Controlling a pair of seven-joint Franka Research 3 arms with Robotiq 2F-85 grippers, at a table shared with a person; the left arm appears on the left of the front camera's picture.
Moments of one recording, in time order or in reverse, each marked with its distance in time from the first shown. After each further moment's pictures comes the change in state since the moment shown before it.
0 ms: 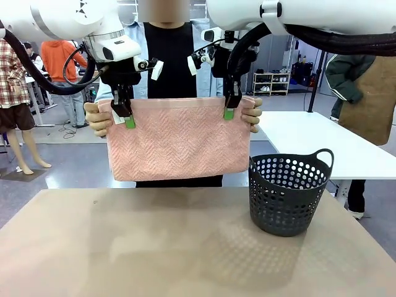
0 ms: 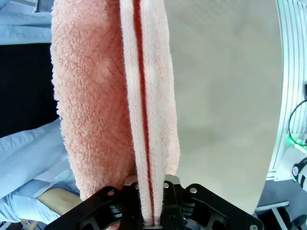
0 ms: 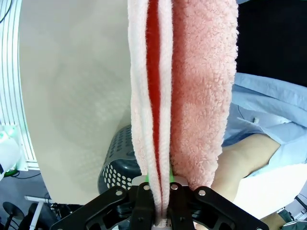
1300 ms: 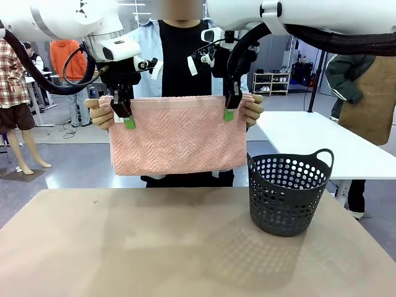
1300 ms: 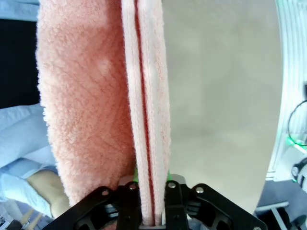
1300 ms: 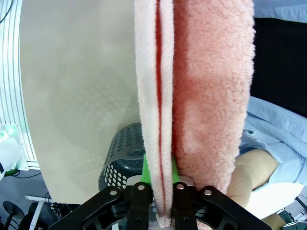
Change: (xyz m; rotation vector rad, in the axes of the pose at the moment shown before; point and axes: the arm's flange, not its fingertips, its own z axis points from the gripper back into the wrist) left arm 0.000 0.000 0.000 0.000 0.000 0.003; right arm 0.000 0.001 -0.001 0.007 0.000 0.003
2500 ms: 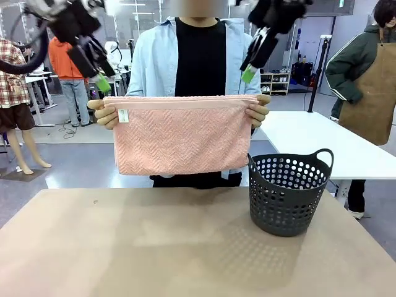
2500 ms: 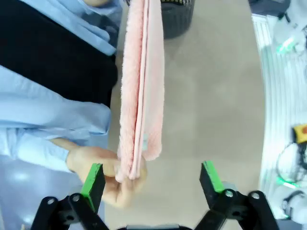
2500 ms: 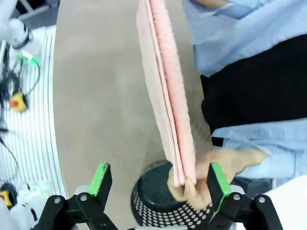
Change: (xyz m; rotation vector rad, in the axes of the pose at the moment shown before) left arm -0.087 -0.029 0.113 0.088 -0.373 0.105; right arm -0.107 0.013 0.098 0.038 -0.444 -0.231
